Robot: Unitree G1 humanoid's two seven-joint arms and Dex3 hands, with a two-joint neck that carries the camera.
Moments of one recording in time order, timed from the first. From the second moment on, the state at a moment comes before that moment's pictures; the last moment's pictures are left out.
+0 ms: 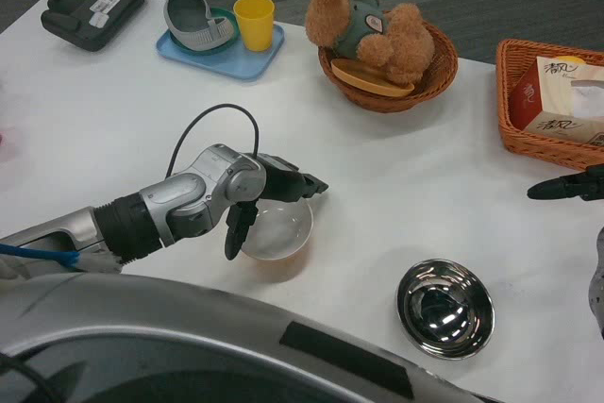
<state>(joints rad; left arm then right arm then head) -0.24 0.52 -0.57 -0.07 0.87 0.32 -0.71 -0.48 -0.53 0.31 0.67 0.65 -0.89 -0.17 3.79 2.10</state>
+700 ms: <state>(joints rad) -0.30 0.54 -0.62 0.00 0.80 0.31 -0.70 -0.48 -0.53 0.31 0.67 0.65 -0.89 -0.17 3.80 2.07</state>
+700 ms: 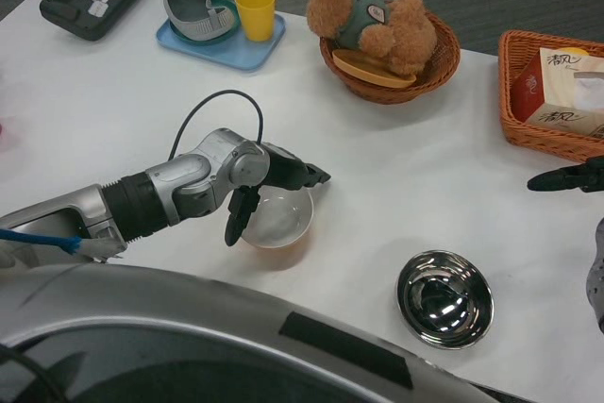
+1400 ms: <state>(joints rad) -0.30 0.54 -0.62 0.01 0.80 0.30 -0.70 -0.47 -0.53 0.31 0.65 0.65 -0.89 -0.17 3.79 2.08</state>
